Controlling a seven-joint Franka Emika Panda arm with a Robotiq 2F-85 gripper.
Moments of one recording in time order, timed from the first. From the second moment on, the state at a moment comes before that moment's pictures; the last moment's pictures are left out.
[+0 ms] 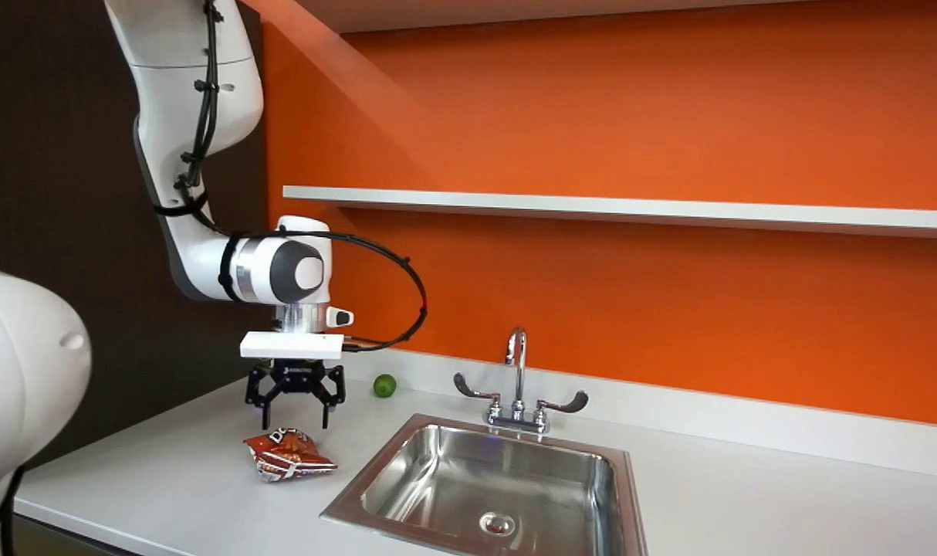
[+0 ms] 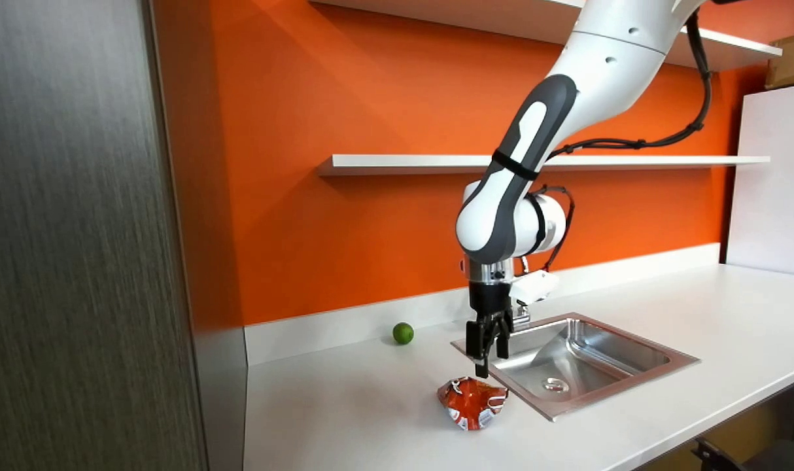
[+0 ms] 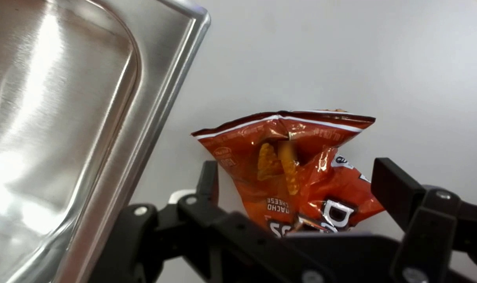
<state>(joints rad) 0.15 0.16 0.03 -2.48 0.01 2.59 -0.39</state>
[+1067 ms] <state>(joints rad) 0.11 0.37 0.10 -2.36 -0.07 2.65 -0.42</state>
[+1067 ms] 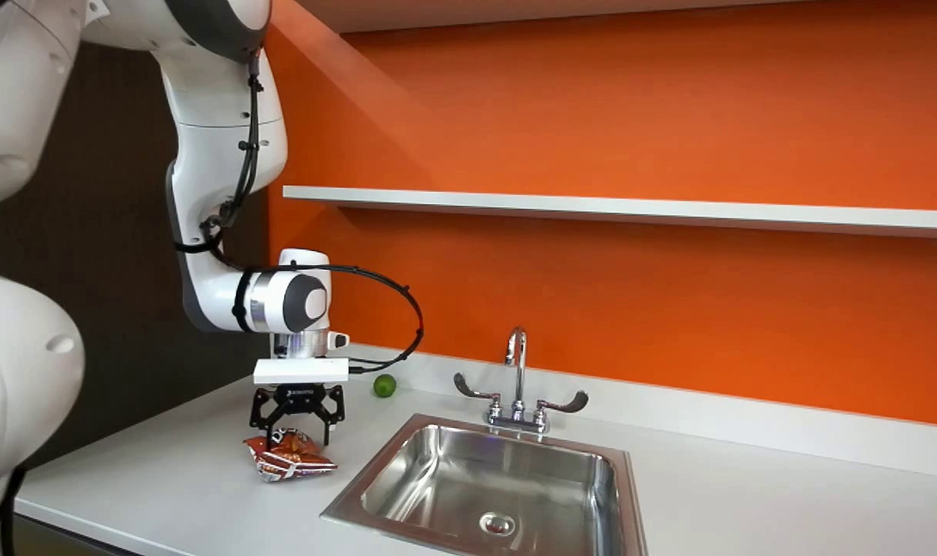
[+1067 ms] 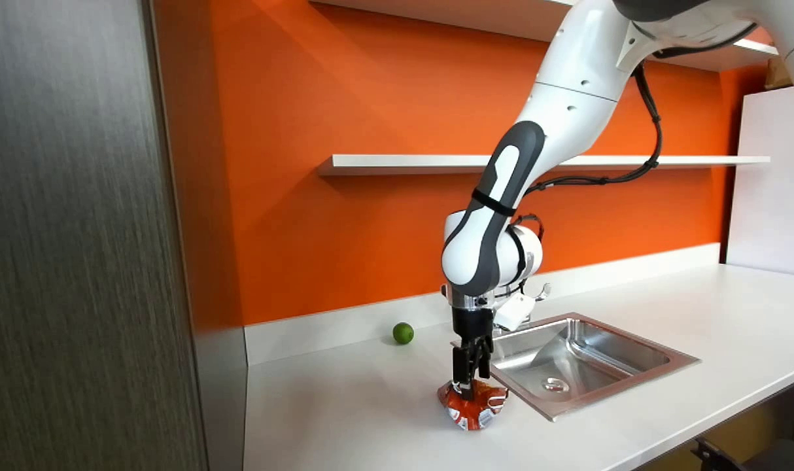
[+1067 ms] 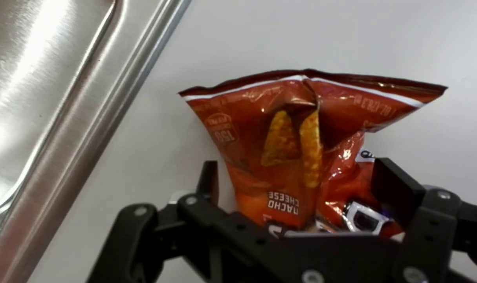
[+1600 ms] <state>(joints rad) 0.10 0.37 0.10 -2.35 -0.09 2.65 -0.42</state>
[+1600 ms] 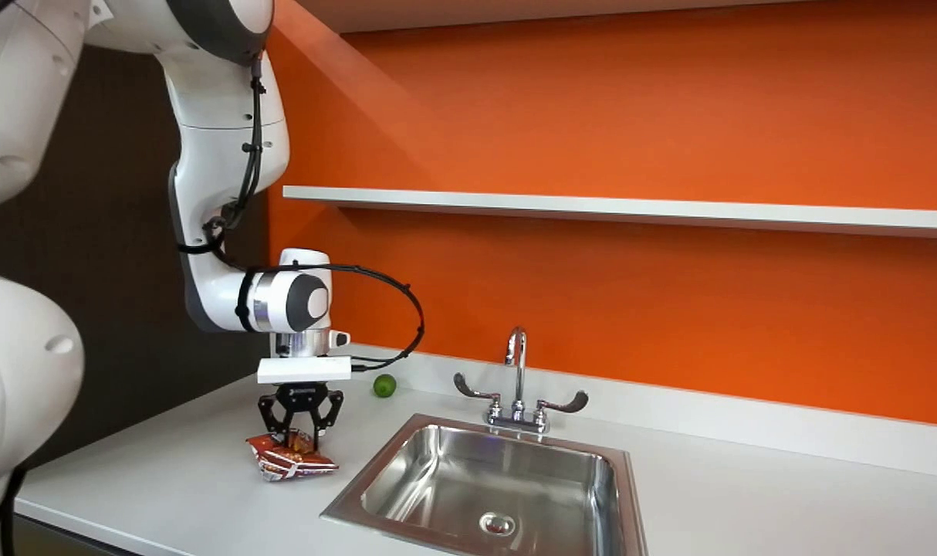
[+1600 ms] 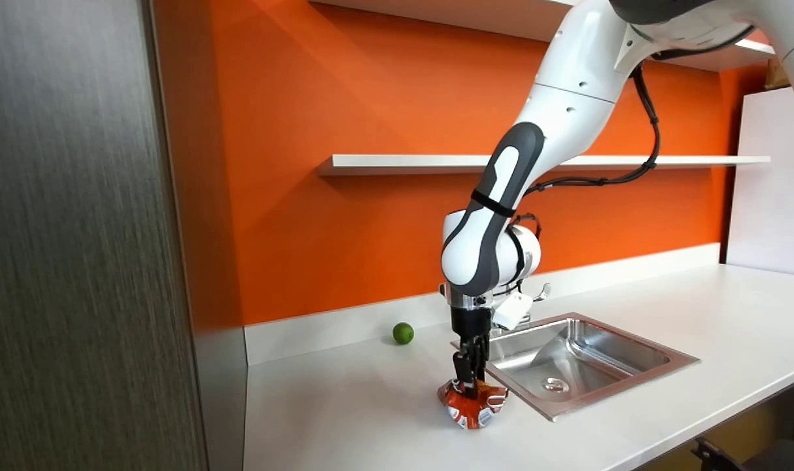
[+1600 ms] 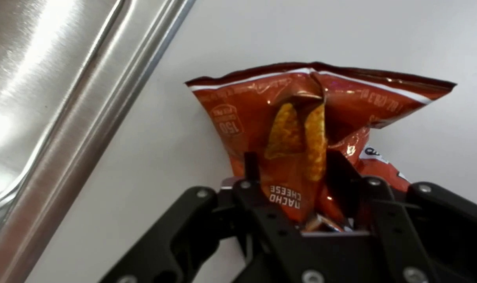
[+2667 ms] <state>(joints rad) 0.09 0.34 0.10 -2.33 -0.10 2.65 -0.41</state>
